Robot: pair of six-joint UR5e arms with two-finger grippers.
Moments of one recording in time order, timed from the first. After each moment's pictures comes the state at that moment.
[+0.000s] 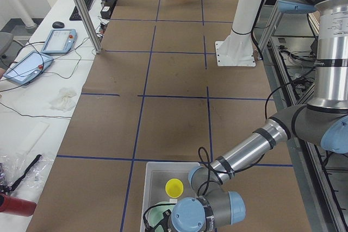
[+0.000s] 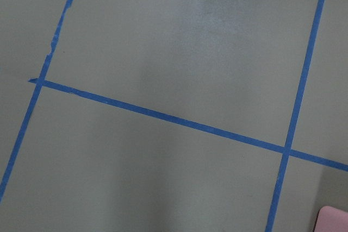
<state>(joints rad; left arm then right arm) -1.88 -1.51 -1.07 -2.07 -2.28 -0.32 1.41 -1.57 1.87 -1.52 2.32 0.10</state>
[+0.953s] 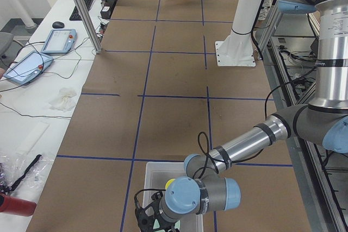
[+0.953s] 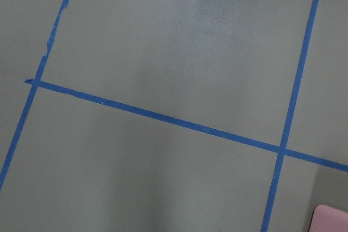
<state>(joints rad) -1.88 -1.49 -1.31 -2.02 -2.28 -0.32 1.41 -1.57 1.87 -1.52 2.31 0.10</state>
